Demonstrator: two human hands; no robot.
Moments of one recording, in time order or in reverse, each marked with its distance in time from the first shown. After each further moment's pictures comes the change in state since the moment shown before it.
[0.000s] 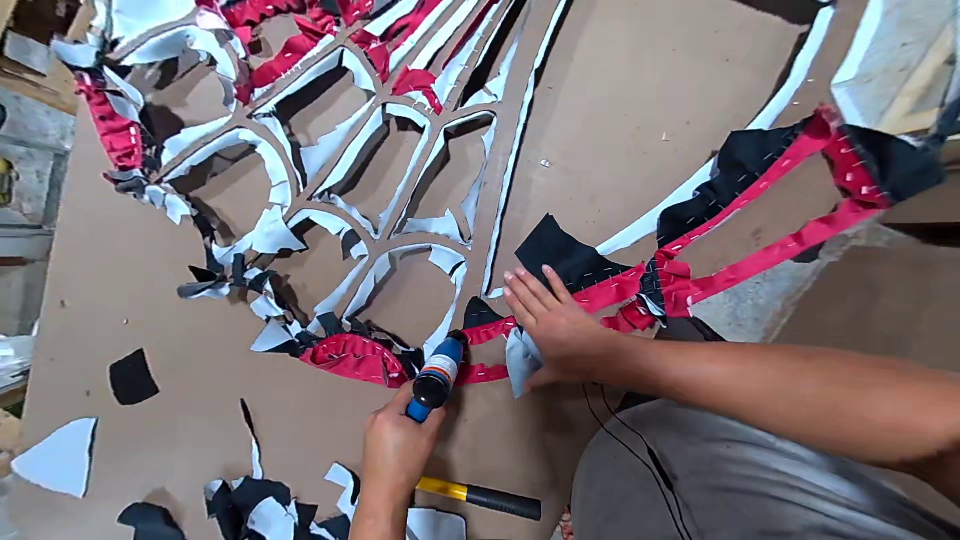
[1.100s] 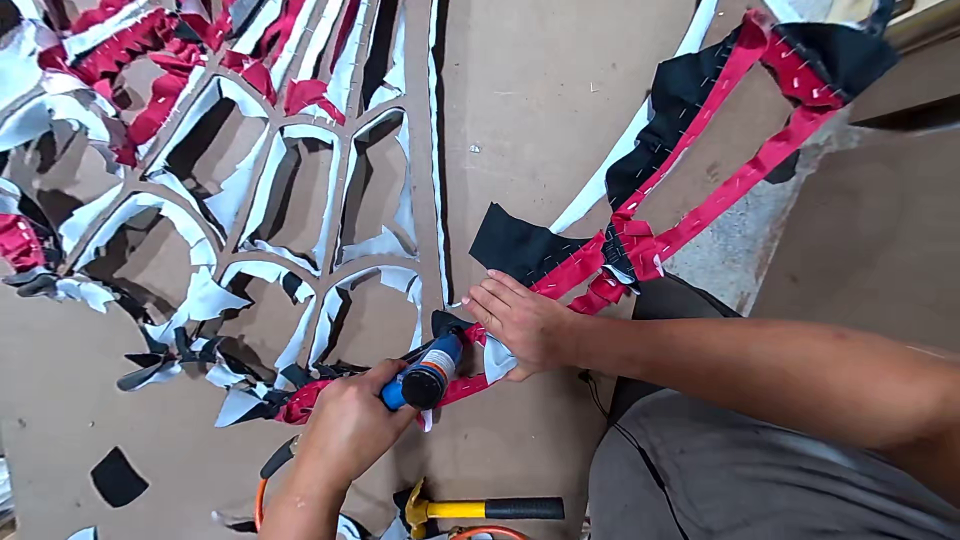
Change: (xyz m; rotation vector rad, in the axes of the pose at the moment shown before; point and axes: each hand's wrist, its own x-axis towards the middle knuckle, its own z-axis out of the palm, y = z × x) left_hand 0.084 0.023 -0.038 0.352 -0.132 0.677; right_hand 0.005 0.004 0.022 -0.018 0.202 -0.116
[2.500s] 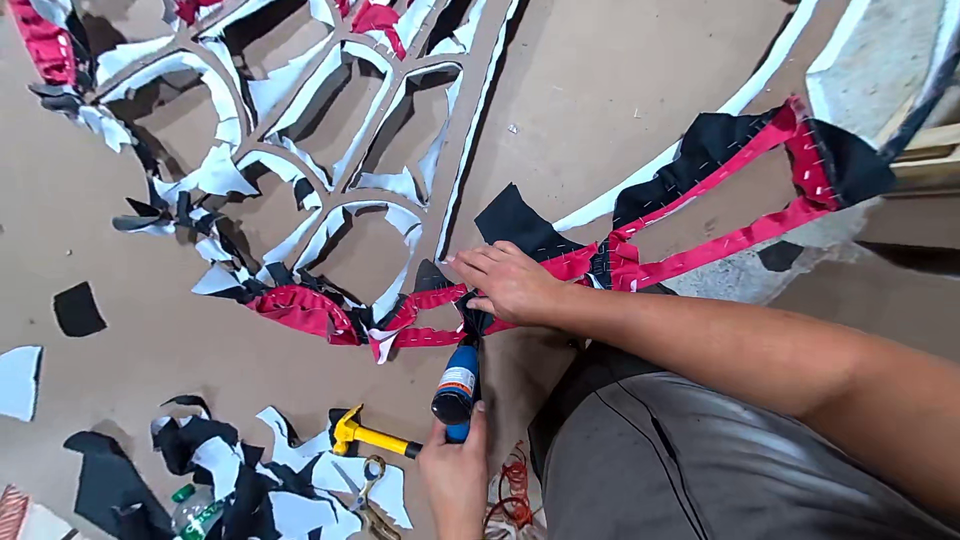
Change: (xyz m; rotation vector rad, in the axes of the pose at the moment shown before) left_hand -0.077 0.235 0.106 -0.801 0.419 -1.155; right_hand 0.013 0.035 -0.029 0.138 -0.170 -0.125
